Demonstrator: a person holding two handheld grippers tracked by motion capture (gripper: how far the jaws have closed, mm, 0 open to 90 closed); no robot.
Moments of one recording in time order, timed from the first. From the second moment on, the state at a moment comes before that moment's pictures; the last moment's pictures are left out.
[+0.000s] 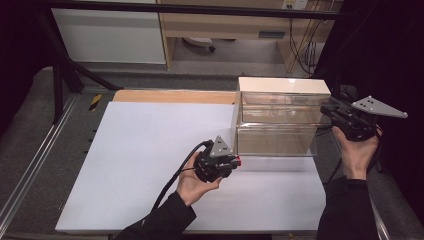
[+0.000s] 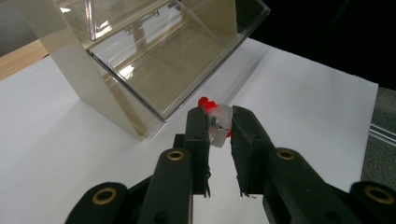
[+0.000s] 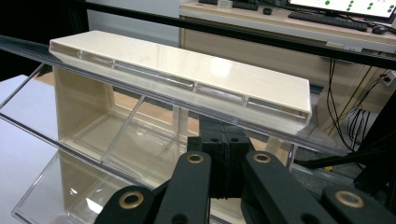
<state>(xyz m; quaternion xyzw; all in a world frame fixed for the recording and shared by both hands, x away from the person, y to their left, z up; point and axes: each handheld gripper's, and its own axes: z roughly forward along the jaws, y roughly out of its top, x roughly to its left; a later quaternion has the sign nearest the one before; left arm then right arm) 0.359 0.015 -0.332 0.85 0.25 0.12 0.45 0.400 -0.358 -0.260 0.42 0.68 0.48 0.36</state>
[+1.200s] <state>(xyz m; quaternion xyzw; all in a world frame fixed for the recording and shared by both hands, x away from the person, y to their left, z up) 0.381 -0.046 -0.292 0.84 0.22 0.13 0.48 0.401 -0.360 -0.259 0.42 0.68 0.48 0.36</state>
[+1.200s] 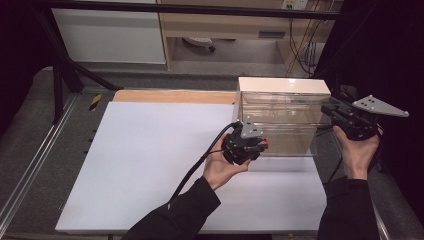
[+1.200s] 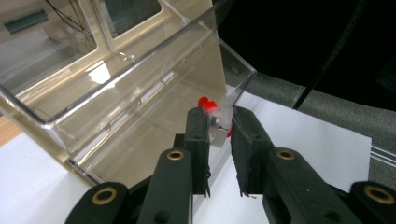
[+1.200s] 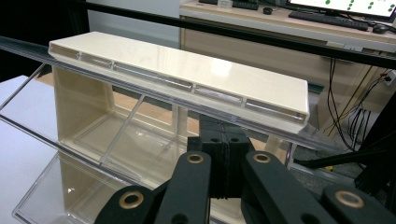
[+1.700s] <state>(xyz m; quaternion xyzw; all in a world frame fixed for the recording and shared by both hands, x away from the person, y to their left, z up) 0.391 -0.067 -0.281 0.84 0.22 0.14 0.48 0.401 -0.360 -0.259 0.42 0.68 0.49 0.36</state>
